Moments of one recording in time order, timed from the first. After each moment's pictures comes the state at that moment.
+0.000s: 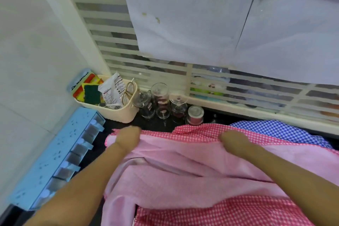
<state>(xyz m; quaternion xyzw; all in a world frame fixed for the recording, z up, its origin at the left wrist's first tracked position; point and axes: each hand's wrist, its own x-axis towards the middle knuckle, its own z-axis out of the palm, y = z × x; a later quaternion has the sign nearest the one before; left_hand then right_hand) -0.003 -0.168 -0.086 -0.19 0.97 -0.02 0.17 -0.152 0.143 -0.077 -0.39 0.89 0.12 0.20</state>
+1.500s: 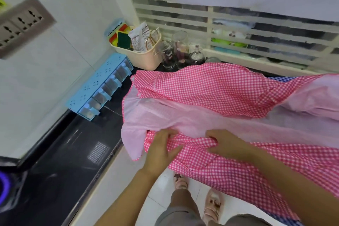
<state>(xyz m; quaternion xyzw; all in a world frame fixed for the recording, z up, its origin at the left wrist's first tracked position) 0.187 0.058 -0.140 -0.24 0.90 0.33 -0.17 -0.001 0.215 -0.102 -0.46 0.77 -0.22 0.39</state>
